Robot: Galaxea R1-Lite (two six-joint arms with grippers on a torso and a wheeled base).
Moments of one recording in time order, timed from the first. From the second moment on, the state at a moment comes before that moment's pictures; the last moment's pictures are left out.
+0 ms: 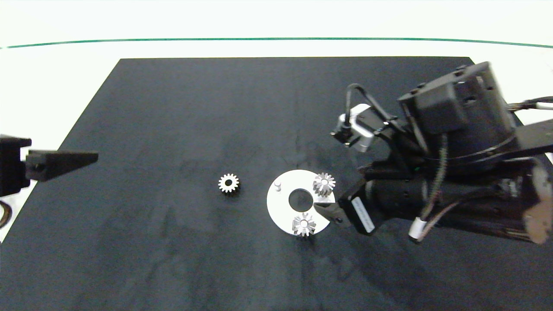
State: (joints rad) left arm -0.13 1.10 -1.18 0.43 0.03 0.09; right arm 0.83 1.58 -1.23 0.26 -0.35 -0.05
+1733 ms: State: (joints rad) left arm -0.54 1.69 -1.23 0.24 0.00 0.26; right arm 0.50 1.17 -1.02 0.26 -0.44 -0.03
